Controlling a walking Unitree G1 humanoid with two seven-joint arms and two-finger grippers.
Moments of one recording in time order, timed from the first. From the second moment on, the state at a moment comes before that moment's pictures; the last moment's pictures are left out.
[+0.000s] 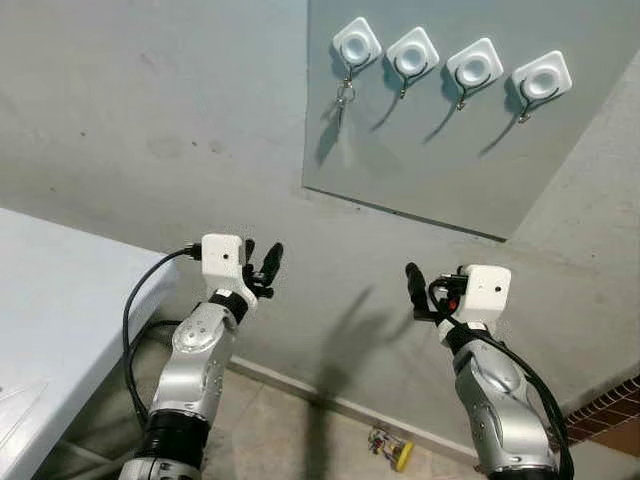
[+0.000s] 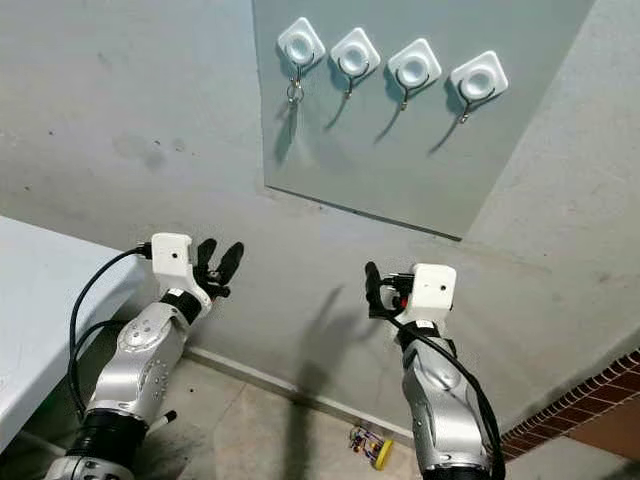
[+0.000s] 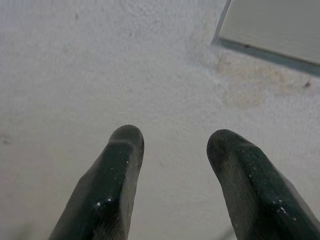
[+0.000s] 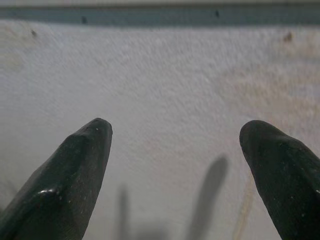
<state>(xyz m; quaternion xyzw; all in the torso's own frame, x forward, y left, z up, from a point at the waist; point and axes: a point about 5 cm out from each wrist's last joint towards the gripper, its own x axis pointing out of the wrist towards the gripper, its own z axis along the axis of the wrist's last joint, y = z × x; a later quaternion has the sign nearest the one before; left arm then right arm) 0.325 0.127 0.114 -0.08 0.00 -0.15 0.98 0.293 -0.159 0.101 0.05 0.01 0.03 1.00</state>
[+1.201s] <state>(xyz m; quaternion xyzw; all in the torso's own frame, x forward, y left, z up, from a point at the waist) 0.296 0.140 0.126 -0.10 -0.02 -0.11 0.99 0.266 -0.157 0.122 0.01 -0.03 0.05 1.00</state>
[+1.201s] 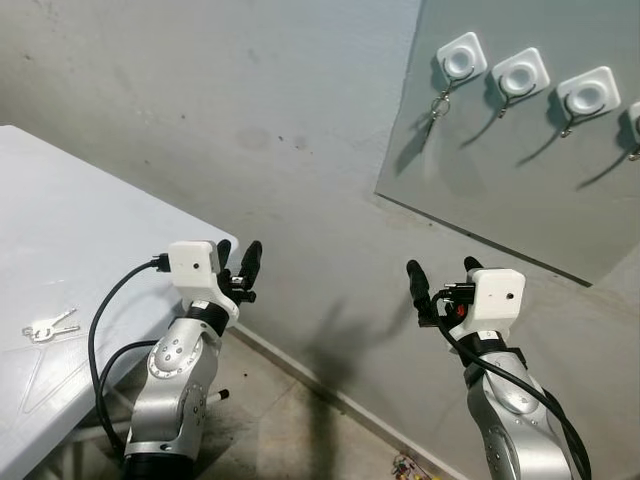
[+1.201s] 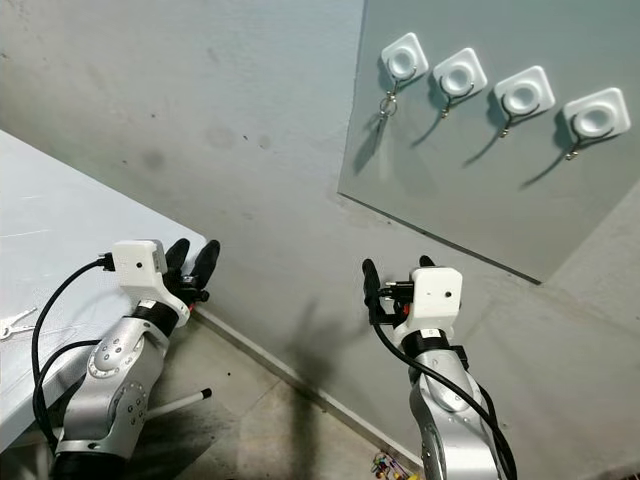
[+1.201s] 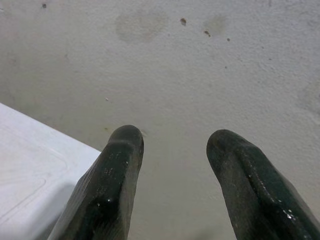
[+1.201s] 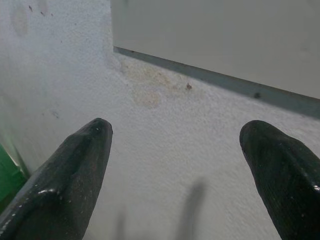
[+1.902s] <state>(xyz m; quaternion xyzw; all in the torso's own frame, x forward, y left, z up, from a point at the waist) 0.299 0.126 0.130 -0.10 -0.02 -0.13 0.99 0.265 -0.165 0.121 0.00 -0.02 0.05 1.00</state>
